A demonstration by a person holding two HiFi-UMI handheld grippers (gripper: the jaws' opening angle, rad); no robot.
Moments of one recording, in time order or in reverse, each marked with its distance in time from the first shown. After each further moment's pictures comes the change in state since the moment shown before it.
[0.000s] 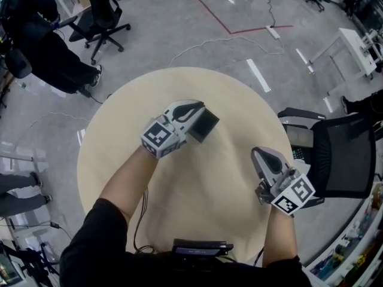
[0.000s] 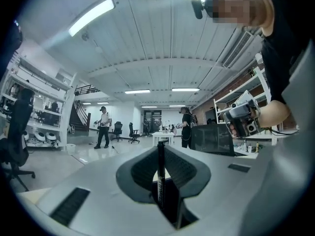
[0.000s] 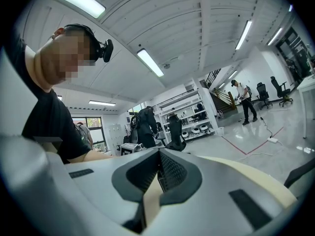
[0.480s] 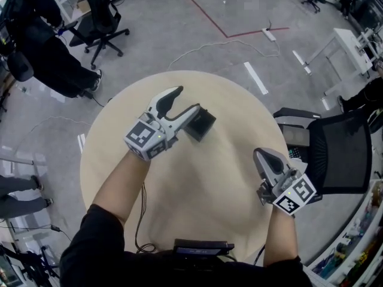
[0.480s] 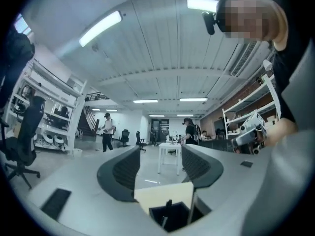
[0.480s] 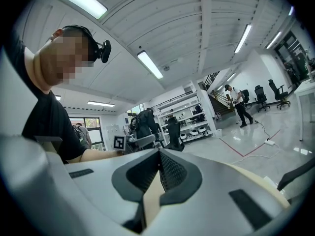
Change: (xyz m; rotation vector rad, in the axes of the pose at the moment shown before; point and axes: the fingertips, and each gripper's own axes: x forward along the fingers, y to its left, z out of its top) left arm -0.033 0.010 0.086 -0.070 -0.099 0.097; right arm -0.022 0.009 0.021 -0.004 -0.014 -0.025
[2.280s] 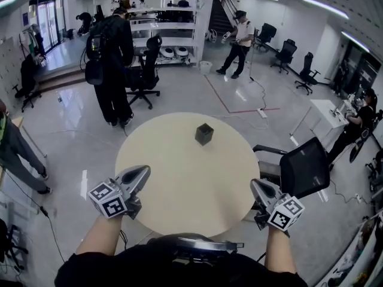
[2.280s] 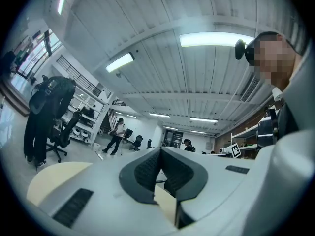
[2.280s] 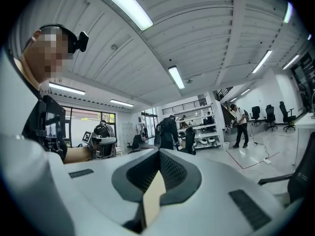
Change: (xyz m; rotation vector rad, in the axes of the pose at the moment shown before) left arm -0.454 -0.401 0.213 -0.202 -0.125 0.222; right arm -0.311 0.339 0.087 -0.151 -0.011 0.075
